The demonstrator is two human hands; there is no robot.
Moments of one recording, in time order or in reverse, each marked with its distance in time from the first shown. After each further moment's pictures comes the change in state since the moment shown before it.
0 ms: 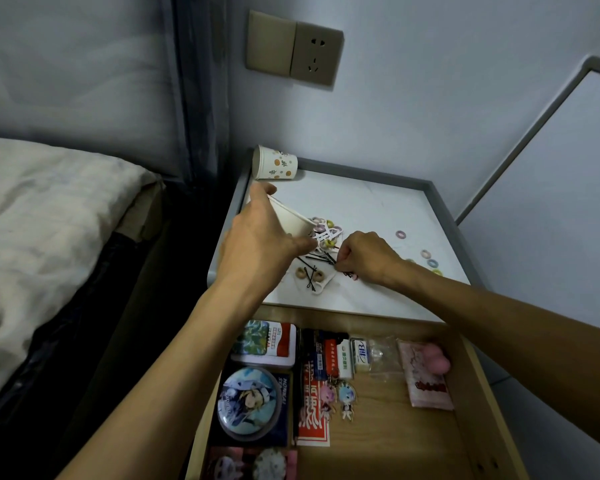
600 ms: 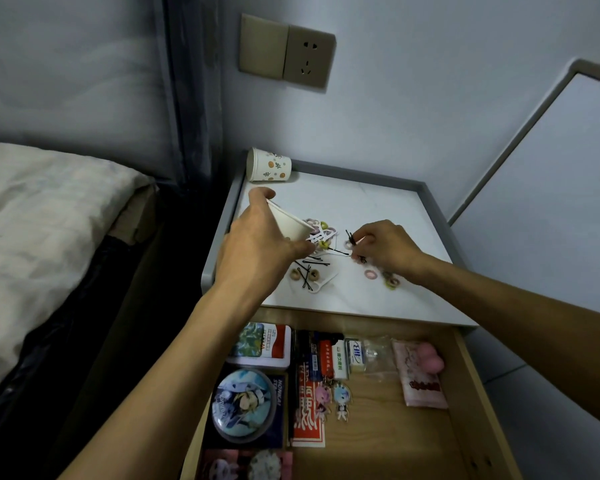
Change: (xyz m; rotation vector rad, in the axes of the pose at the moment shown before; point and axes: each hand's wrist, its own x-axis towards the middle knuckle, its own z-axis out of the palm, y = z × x) left_hand -0.001 0.001 0.004 -0.001 -0.025 0.021; right_hand -0.016 0.022 -0.028 0.292 0.135 0.113
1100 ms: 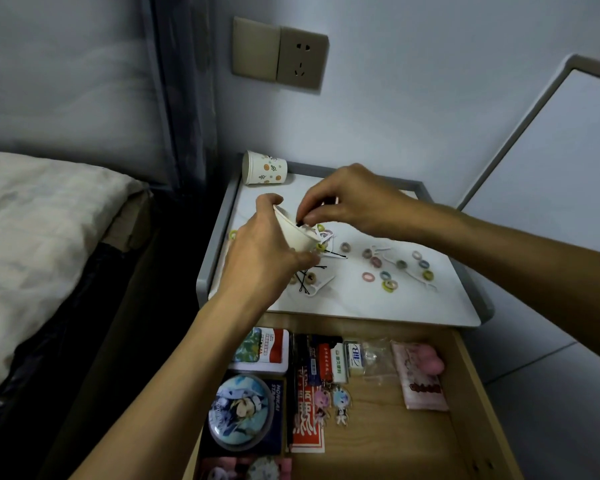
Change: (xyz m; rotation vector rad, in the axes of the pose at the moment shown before) left_hand 0.002 0.002 0.009 0.021 -0.053 0.045; right_hand -0.020 -0.099 -0.047 -0.136 -0.157 -0.608
